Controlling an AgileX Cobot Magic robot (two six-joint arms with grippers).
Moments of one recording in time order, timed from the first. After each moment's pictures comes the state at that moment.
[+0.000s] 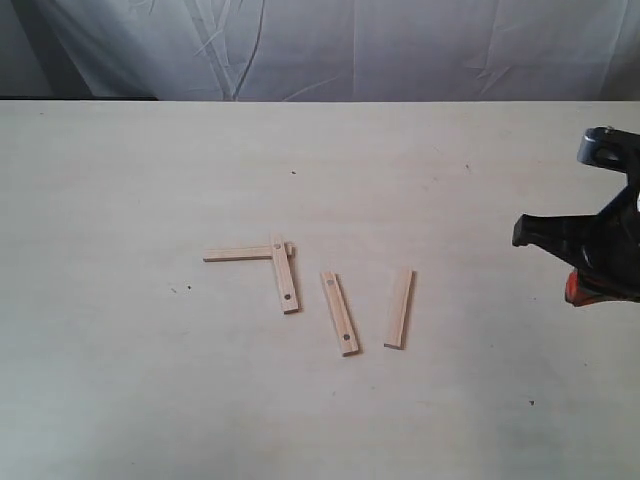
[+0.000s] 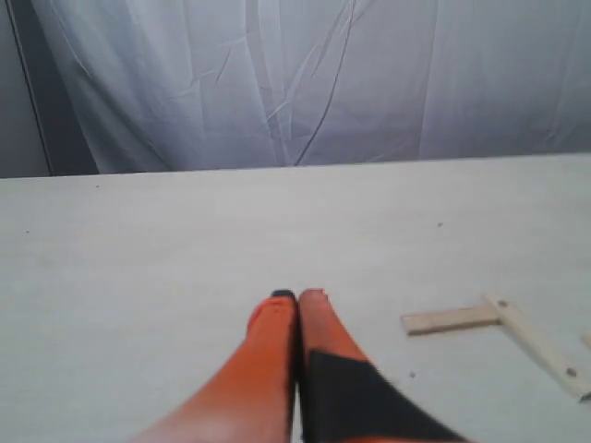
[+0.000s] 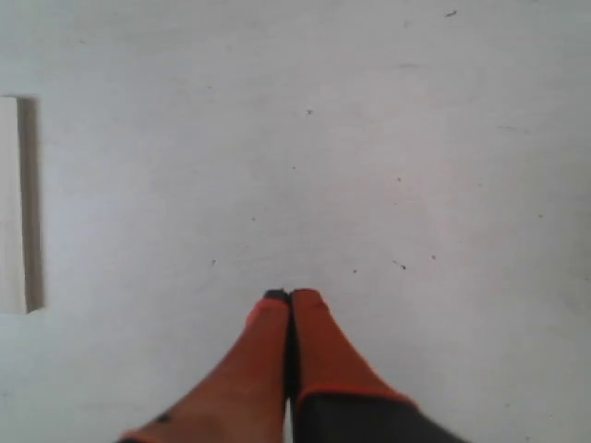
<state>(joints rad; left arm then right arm) -0.04 0.01 0.00 0.02 0.21 -0.07 0.24 1.37 -0.74 0.01 0.76 0.46</state>
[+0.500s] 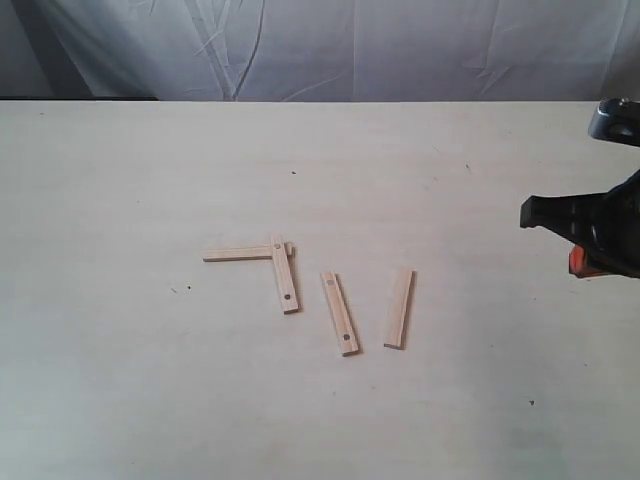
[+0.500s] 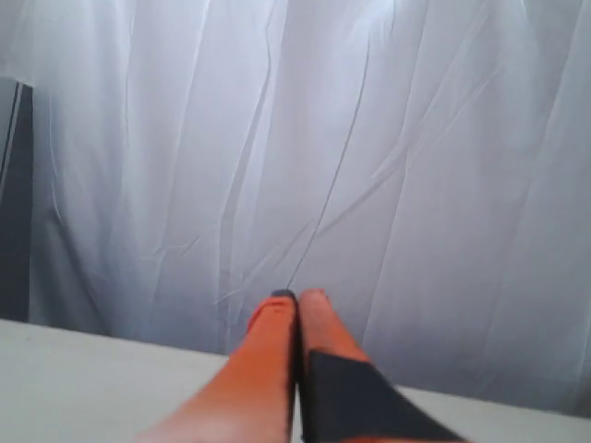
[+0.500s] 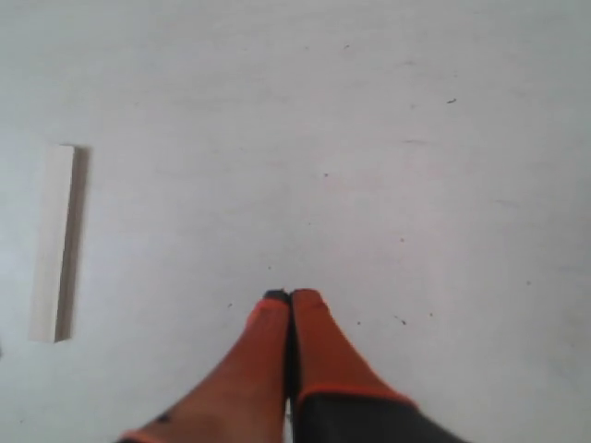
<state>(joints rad) -0.04 0.00 0.00 -0.19 -0.17 -0.09 0.24 1.30 -0.74 -0.02 0.69 0.42</state>
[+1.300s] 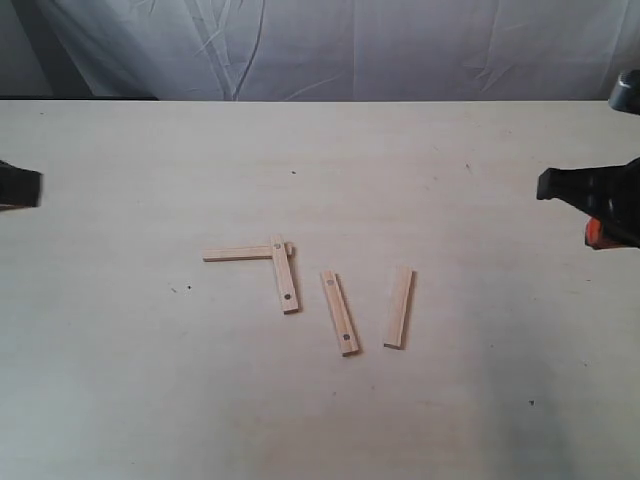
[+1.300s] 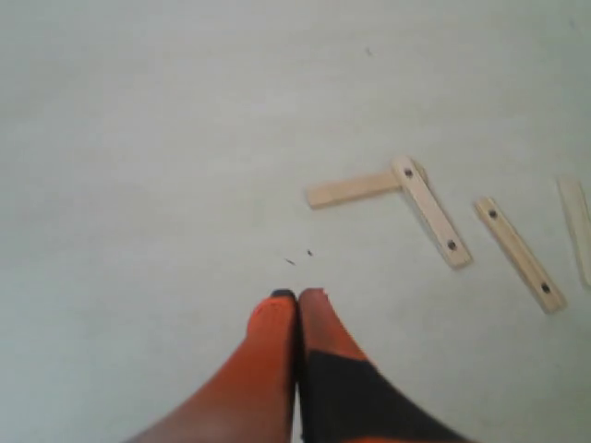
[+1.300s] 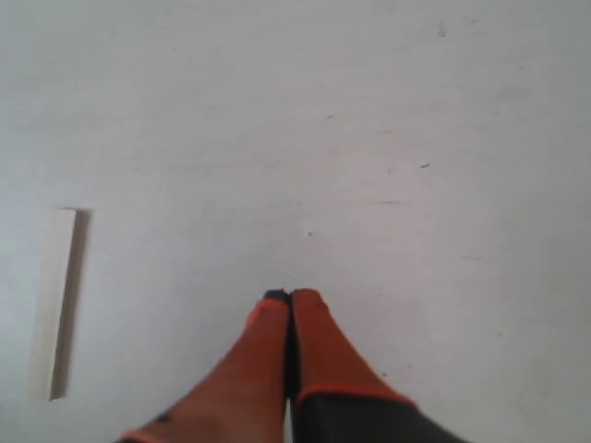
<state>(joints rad) -0.05 0.96 -0.78 -0.26 0.74 0.14 0.18 1.30 -0.77 -0.05 0.67 0.42</state>
